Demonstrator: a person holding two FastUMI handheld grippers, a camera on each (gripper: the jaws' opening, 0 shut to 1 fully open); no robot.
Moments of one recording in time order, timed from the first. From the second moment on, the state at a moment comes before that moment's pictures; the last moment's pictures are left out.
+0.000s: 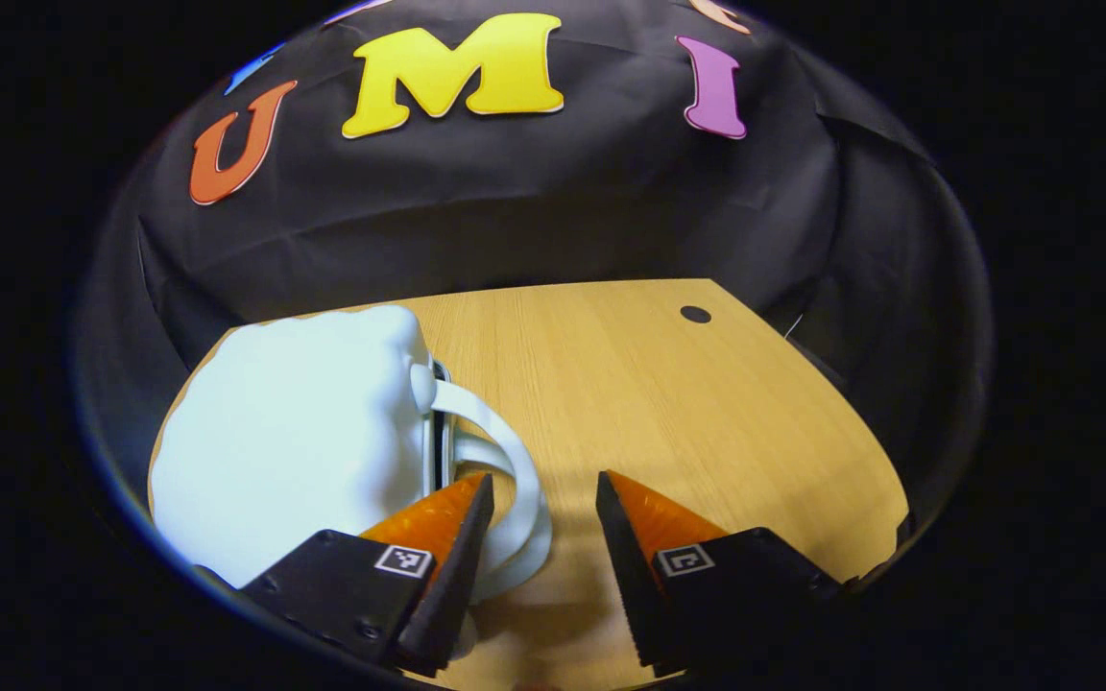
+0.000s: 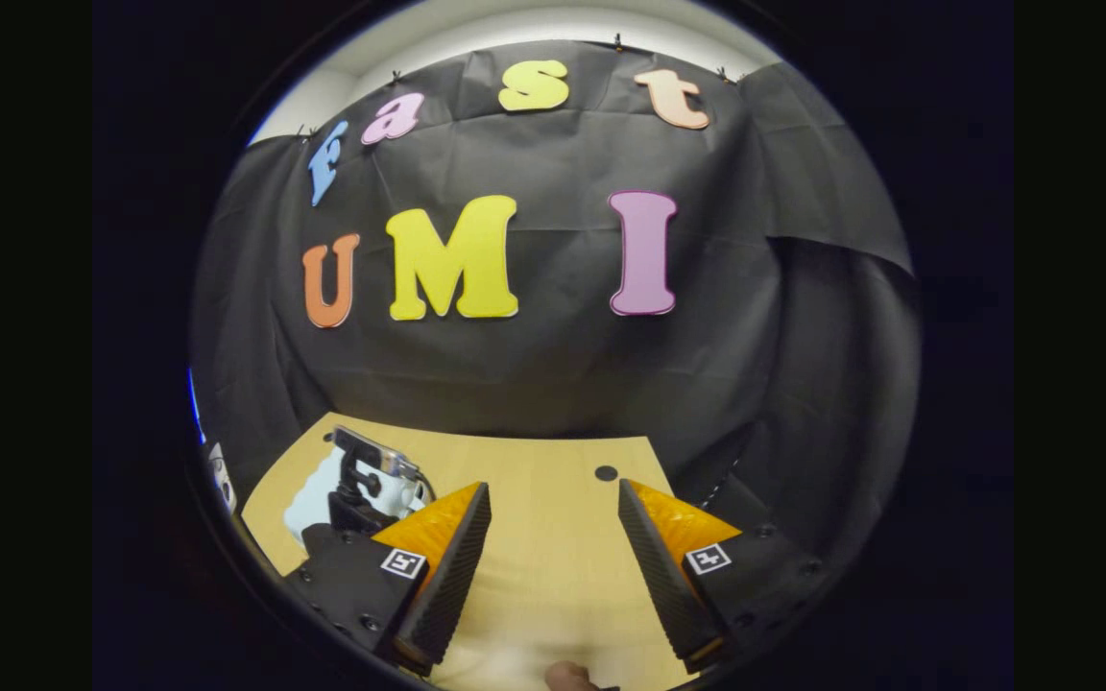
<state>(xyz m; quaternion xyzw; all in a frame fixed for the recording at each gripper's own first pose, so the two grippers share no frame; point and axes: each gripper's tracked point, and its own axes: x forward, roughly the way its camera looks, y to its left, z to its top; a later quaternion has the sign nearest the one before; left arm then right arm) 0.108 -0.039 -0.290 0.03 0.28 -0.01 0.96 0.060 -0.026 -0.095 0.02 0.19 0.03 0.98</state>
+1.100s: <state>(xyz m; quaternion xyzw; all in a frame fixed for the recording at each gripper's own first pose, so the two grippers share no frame) 0.036 0.148 -0.033 0.03 0.05 0.05 1.00 0.047 0.163 -0.045 0.01 0.09 0.06 0.99</state>
